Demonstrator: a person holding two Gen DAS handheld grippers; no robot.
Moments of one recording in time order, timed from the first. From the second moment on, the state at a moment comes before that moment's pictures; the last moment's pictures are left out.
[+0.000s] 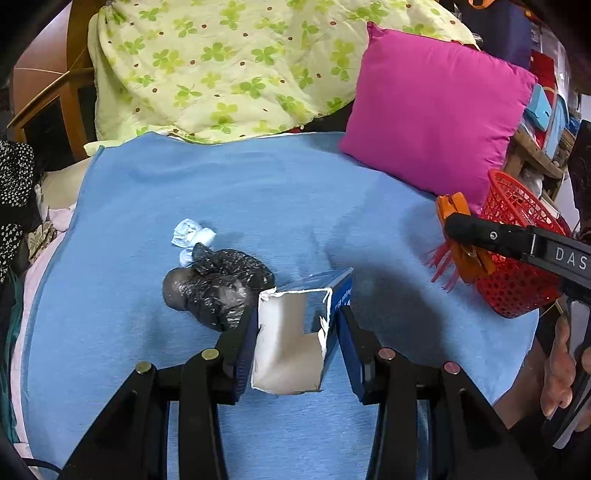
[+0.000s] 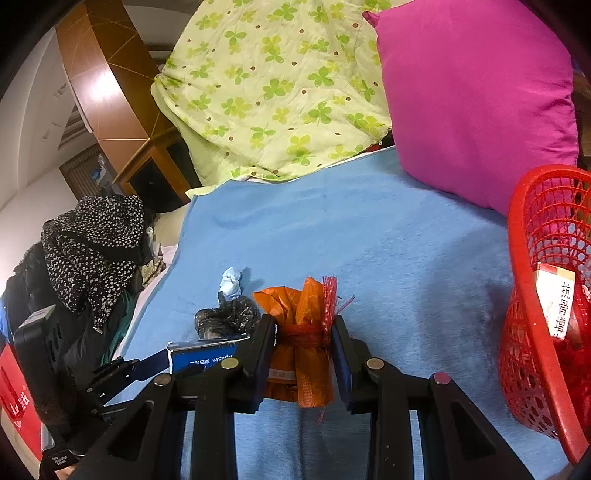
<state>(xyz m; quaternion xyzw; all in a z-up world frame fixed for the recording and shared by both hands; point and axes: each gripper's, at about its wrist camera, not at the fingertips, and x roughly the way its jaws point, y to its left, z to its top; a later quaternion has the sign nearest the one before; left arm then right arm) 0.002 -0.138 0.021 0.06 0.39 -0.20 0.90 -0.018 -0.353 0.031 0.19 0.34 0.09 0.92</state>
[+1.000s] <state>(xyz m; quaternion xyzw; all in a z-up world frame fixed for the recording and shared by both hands) -0.001 -0.156 0.021 0.07 0.39 -0.22 0.89 -0.040 -0.362 0.050 0.18 0.29 0.10 0.94</state>
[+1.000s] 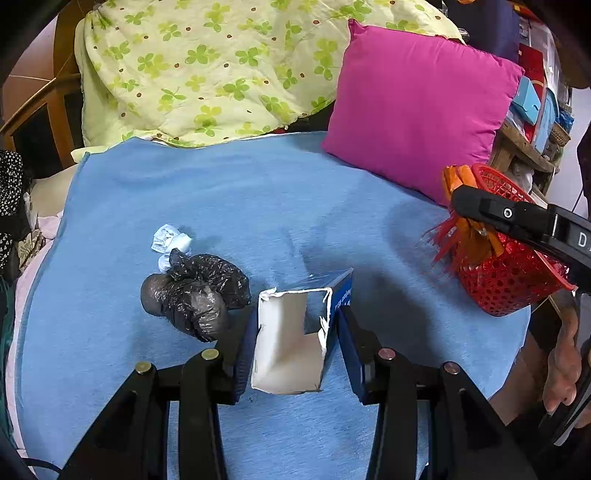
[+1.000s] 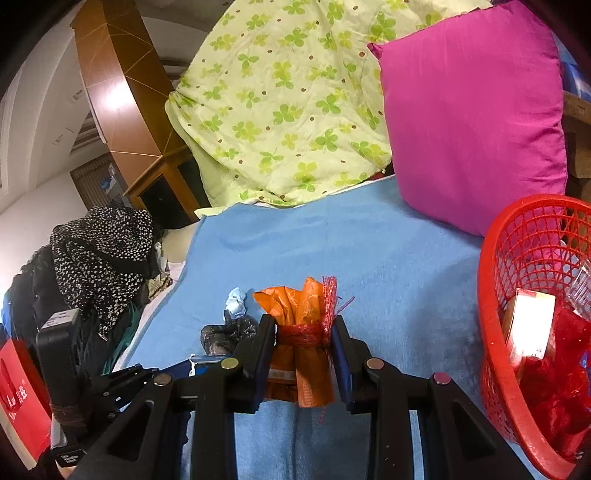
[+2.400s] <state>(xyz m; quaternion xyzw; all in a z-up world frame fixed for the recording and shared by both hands) -0.036 -0.189 0.101 0.07 0.32 -0.26 0.91 -0.098 -0.426 0.092 0.24 0.18 0.06 0.95</state>
